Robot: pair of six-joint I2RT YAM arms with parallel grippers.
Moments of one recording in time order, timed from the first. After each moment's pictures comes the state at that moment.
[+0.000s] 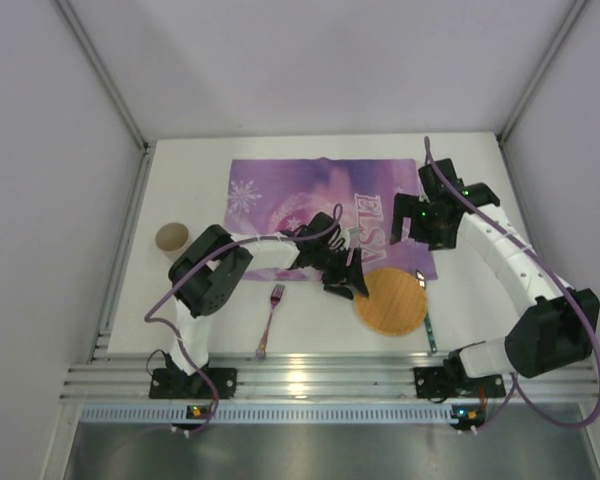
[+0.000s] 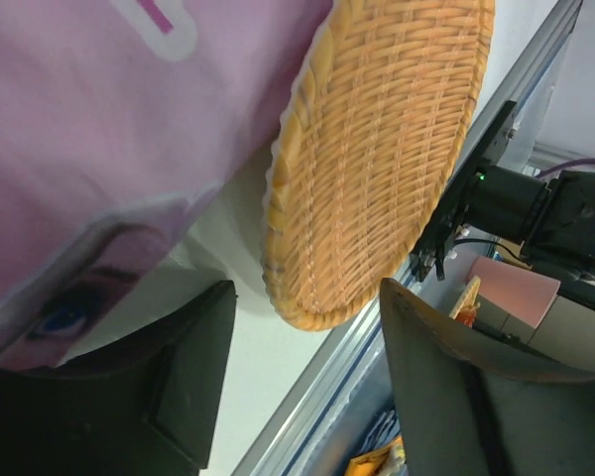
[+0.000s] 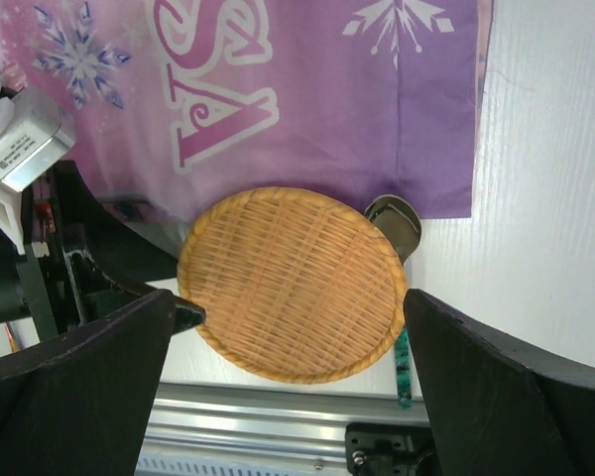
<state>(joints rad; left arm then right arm) -0.78 1.99 1.16 -0.09 0.70 -0.71 0.30 1.39 1.26 -0.99 0.01 0.42</state>
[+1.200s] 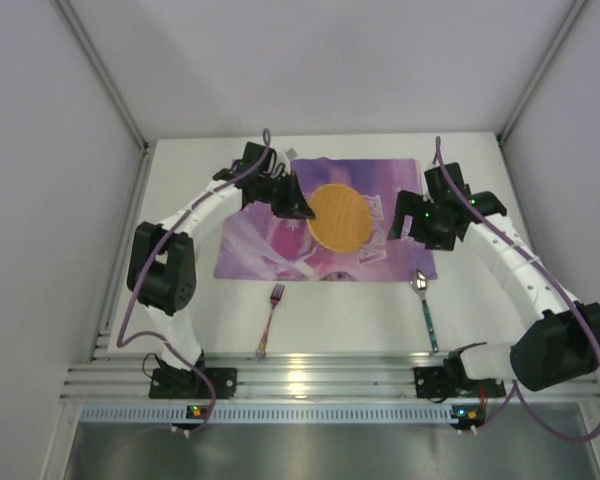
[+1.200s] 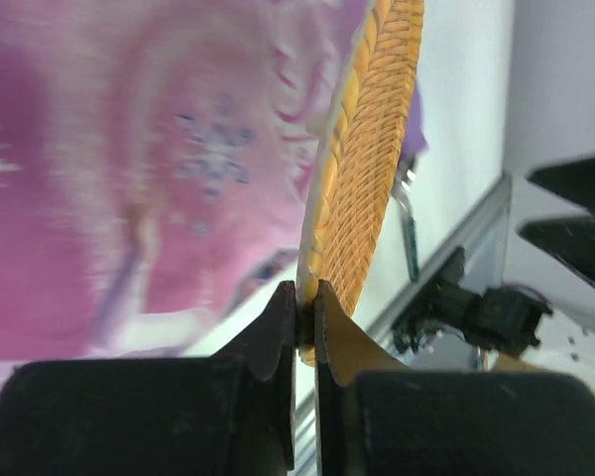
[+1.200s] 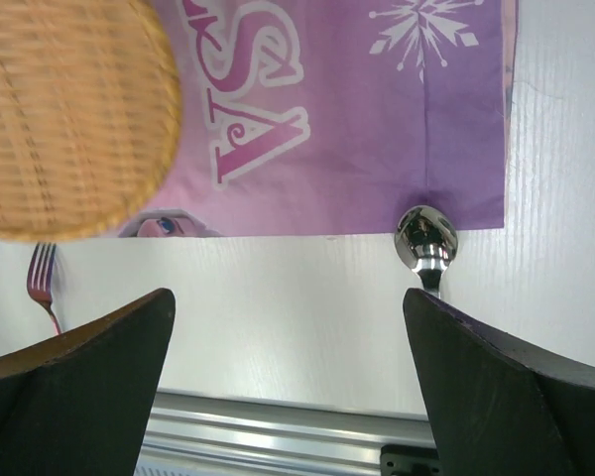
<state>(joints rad) -0.44 1.85 1.48 -0.46 0.67 -0.55 0.29 1.31 1.20 -0.91 -0.02 0.49</state>
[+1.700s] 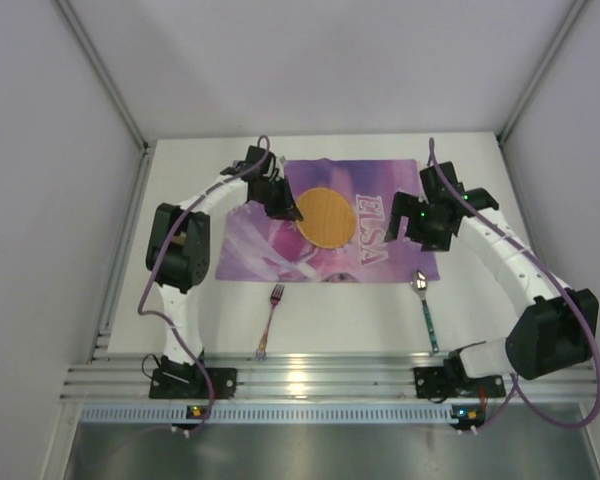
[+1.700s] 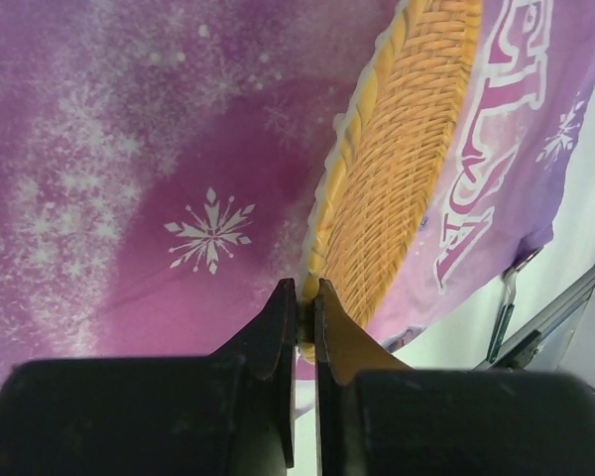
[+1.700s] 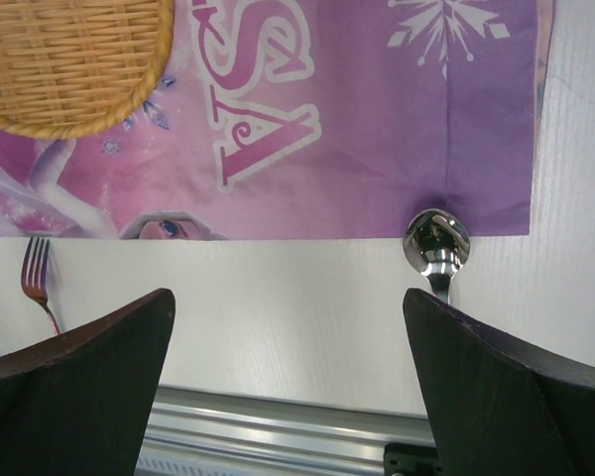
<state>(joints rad) -0.33 2.07 1.60 -0.52 0.49 -0.50 0.29 1.37 1.20 -0.90 -0.05 0.49</state>
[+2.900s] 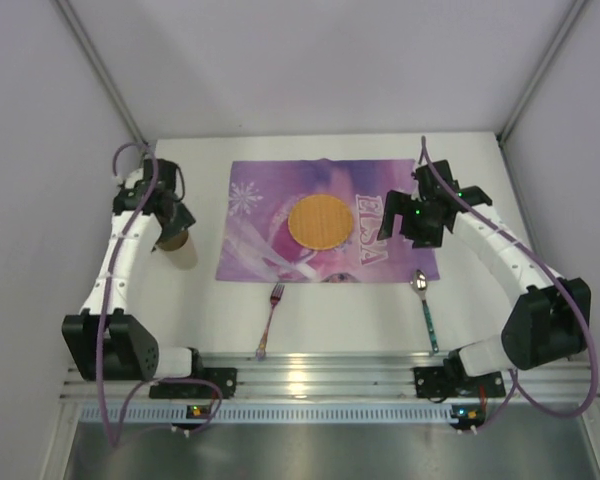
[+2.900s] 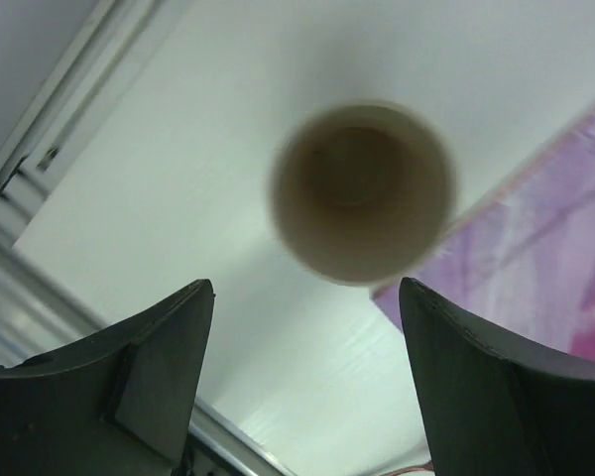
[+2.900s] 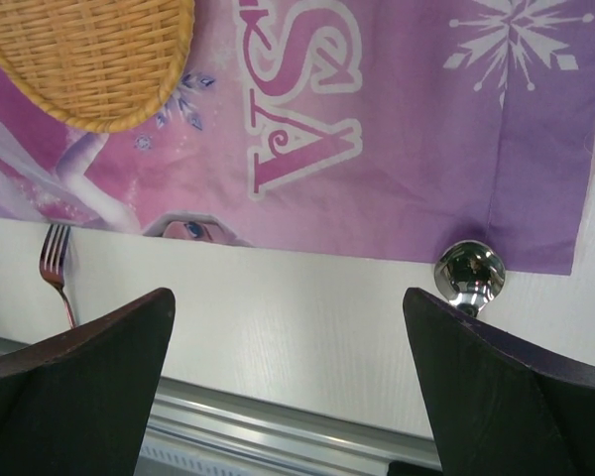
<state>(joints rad) -0.06 1.37 1.34 -1.04 -0.43 -0.64 0.28 1.42 1.20 -0.84 -0.13 0.45</state>
